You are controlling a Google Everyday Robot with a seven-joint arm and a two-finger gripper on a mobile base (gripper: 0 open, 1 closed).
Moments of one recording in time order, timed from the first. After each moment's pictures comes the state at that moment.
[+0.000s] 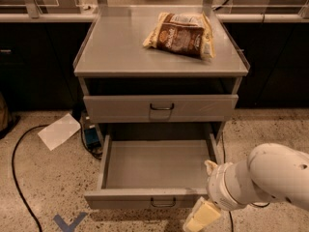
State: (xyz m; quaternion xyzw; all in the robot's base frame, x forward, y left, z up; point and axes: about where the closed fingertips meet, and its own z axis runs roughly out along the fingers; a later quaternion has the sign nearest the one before) arm 0.369 -0.122 0.669 -0.51 0.82 0.12 0.22
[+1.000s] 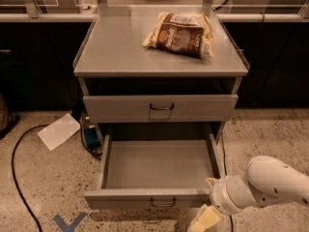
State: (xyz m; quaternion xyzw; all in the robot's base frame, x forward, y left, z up) arm 0.380 -0.143 0.551 -0.47 0.83 0.22 0.18
